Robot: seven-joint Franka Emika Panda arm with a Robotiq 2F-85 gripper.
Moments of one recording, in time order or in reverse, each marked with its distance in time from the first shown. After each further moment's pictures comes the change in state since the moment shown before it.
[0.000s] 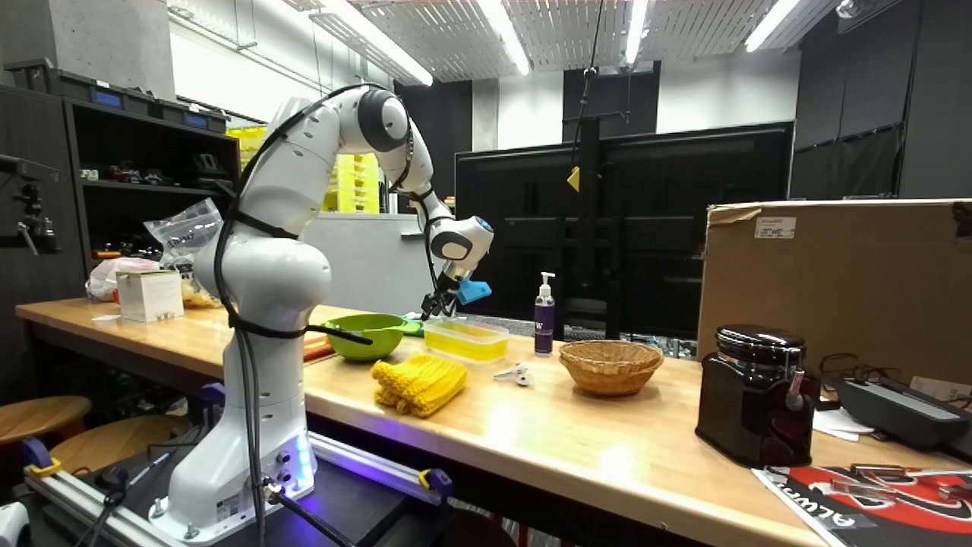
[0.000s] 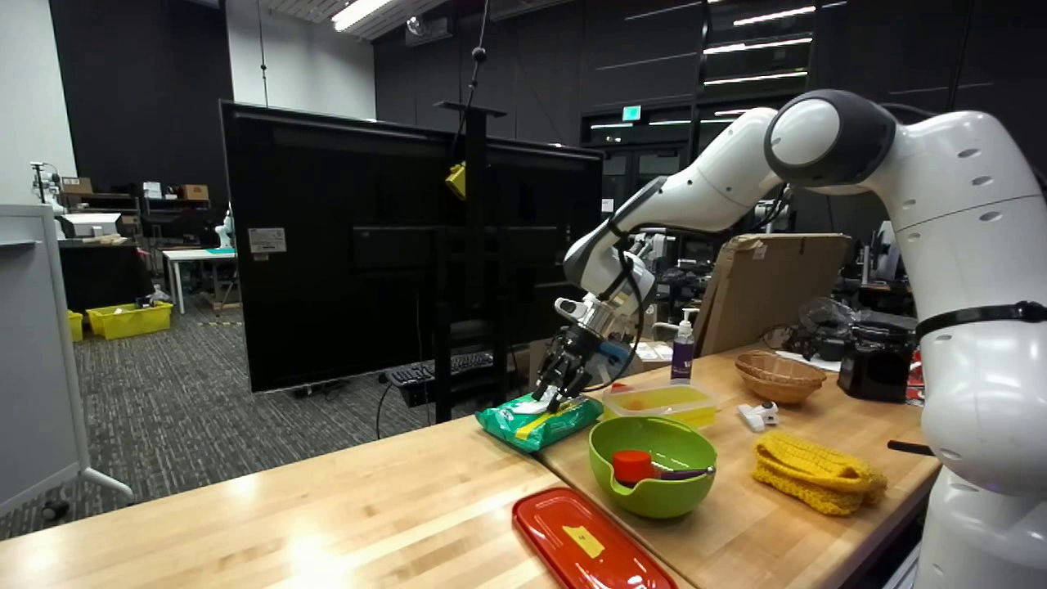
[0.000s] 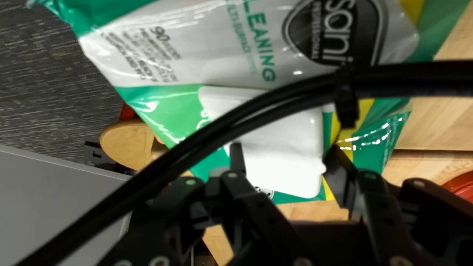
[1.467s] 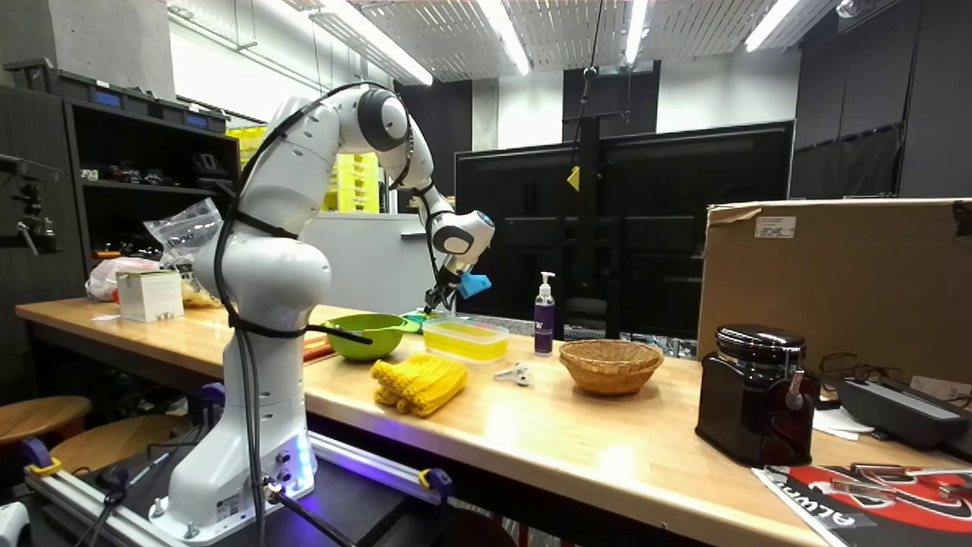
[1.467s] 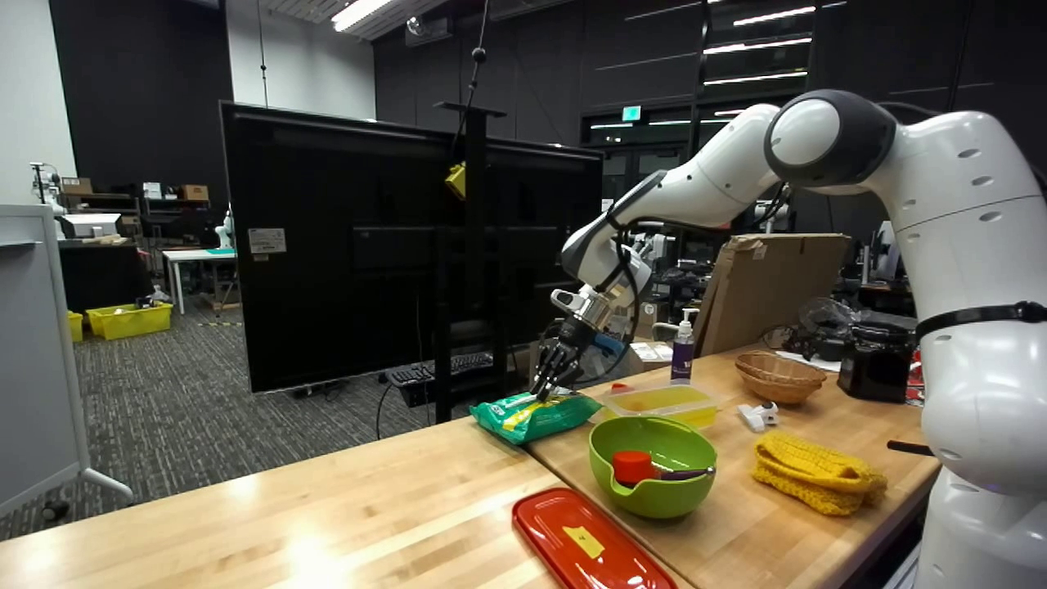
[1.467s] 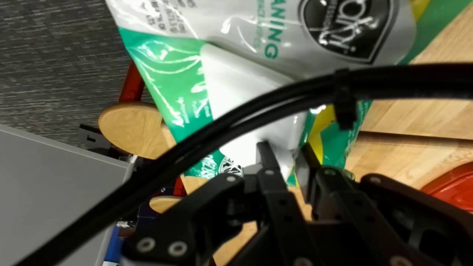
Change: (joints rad) arm 0.000 -0.001 0.002 0.042 -0.002 -0.041 -0.038
